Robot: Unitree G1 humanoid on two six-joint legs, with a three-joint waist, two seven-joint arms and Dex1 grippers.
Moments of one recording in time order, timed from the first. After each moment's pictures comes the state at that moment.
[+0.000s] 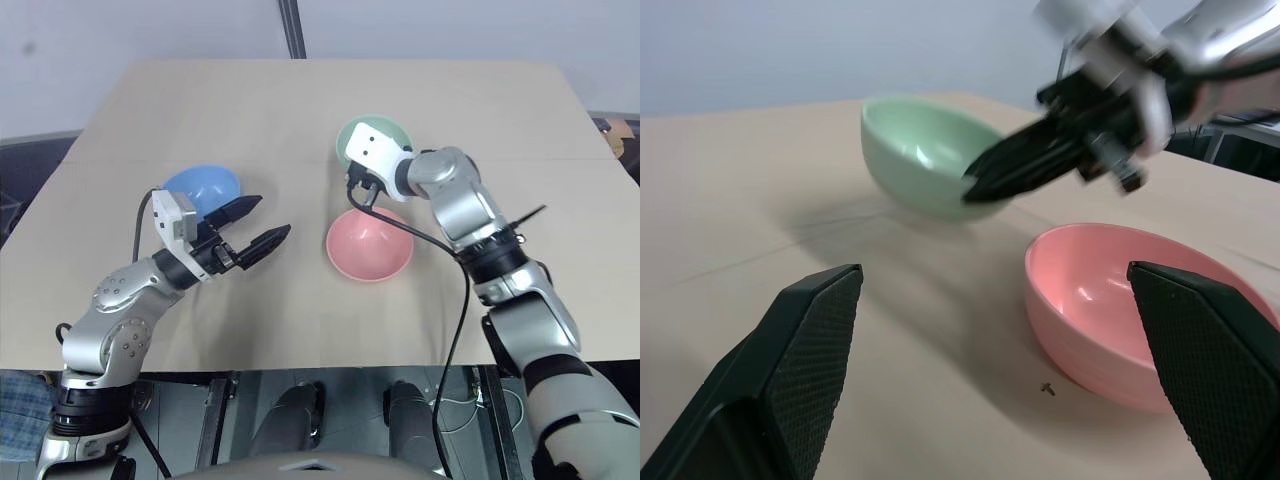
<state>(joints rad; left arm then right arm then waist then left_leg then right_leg) -0.17 0.51 0.15 -0.31 -0.59 0.36 -0.76 -0.94 -0.49 0.36 0.06 -0.04 0.54 0.91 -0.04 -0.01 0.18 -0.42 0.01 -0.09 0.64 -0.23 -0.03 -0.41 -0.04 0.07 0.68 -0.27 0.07</state>
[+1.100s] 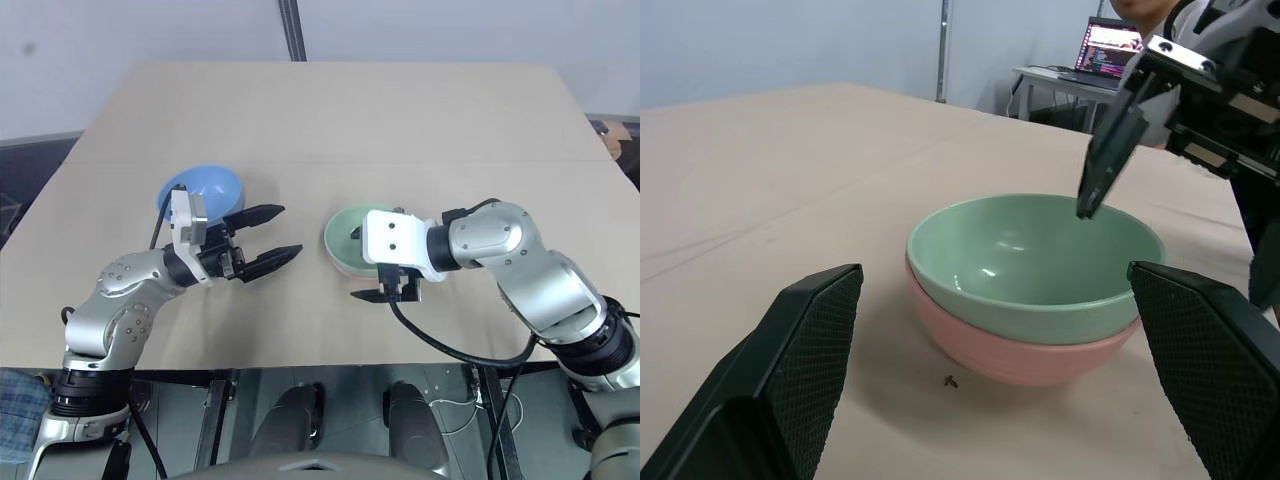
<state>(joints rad) -0.24 0.56 0.11 -0.24 -0.59 0.36 -0.98 -0.64 -0.74 0.28 -0.59 0.27 0.79 1.06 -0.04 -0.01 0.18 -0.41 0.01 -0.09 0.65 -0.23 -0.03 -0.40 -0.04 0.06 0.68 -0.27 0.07</state>
